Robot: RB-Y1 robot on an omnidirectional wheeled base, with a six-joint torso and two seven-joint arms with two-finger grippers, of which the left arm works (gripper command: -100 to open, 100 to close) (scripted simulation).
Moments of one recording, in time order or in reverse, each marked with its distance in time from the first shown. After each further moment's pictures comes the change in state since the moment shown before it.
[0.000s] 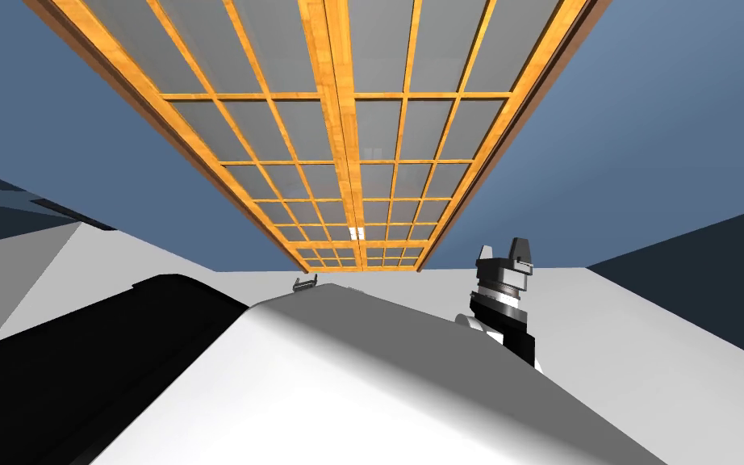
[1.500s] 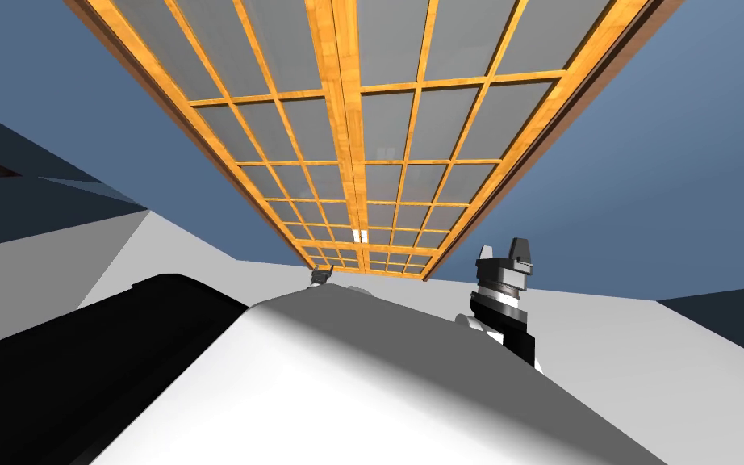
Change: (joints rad) arm -0.005 0.000 -0.213 -0.144 -0.095 -0.029 0.112
